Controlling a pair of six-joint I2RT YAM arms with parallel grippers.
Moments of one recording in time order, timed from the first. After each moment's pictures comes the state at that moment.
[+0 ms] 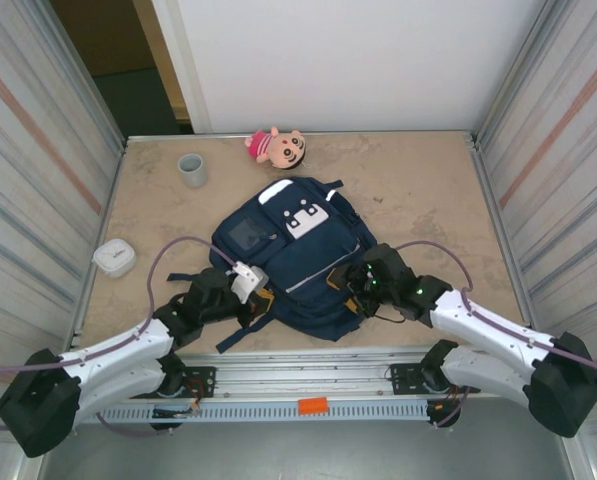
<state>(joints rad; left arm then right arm) -0.74 0.91 0.25 0.10 0.29 -0.07 0.75 1.01 0.54 -0.34 -0.22 1.47</state>
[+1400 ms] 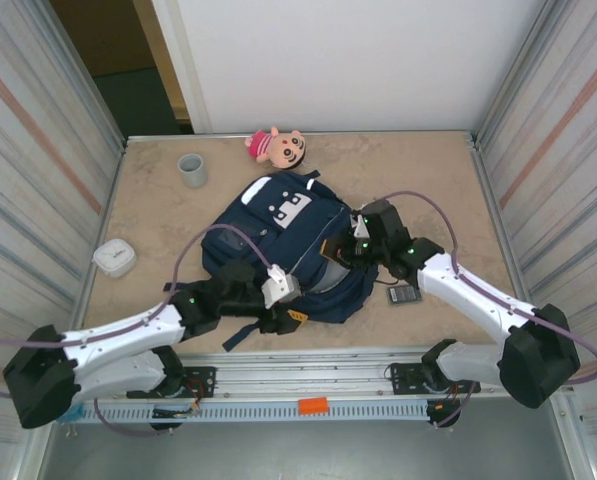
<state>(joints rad) -0.94 1.00 0.49 0.00 0.43 0.10 0.59 1.22 0.84 -0.33 -0.41 1.00</state>
